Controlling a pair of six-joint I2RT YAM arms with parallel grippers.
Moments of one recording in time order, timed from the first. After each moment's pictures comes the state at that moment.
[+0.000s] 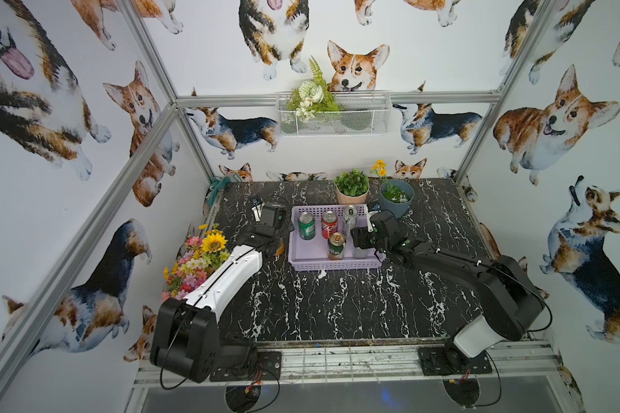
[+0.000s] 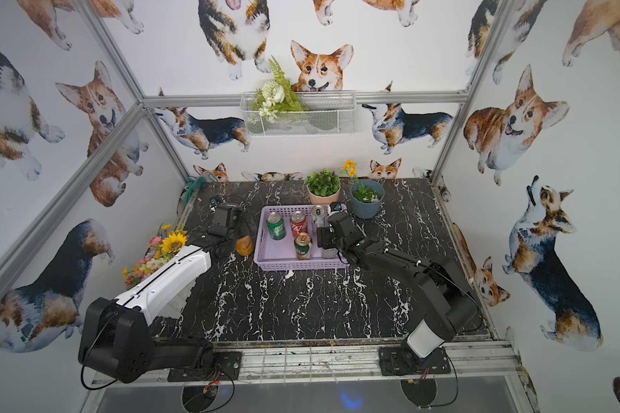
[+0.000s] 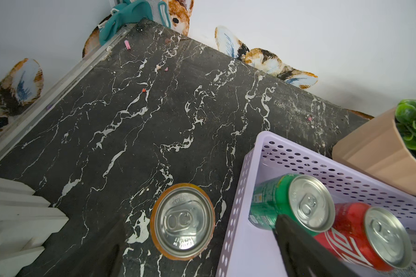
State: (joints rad) left arm -0.29 1.37 0.98 -0.34 -0.41 -0.58; right arm 0.59 1.59 0.96 -0.01 0.16 0.36
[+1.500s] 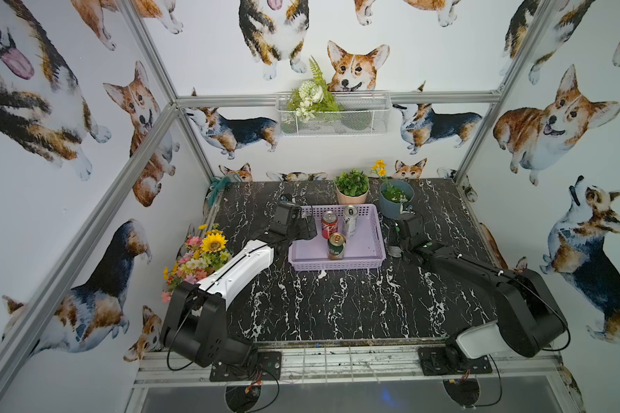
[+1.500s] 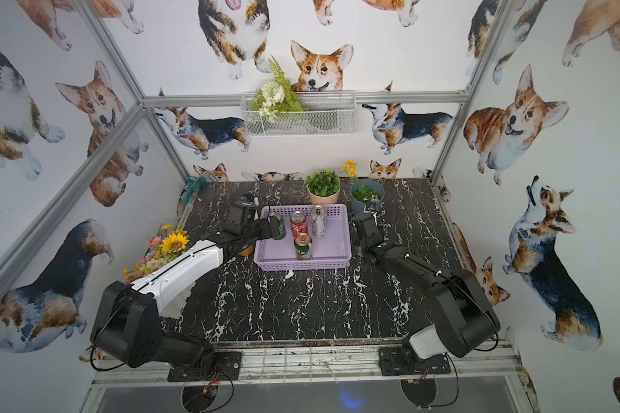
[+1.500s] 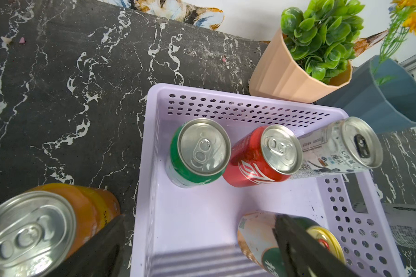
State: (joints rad) left arm -0.40 1.46 1.03 -0.27 -0.10 -0.45; right arm 0.41 1.46 0.82 -0.05 0.44 0.39
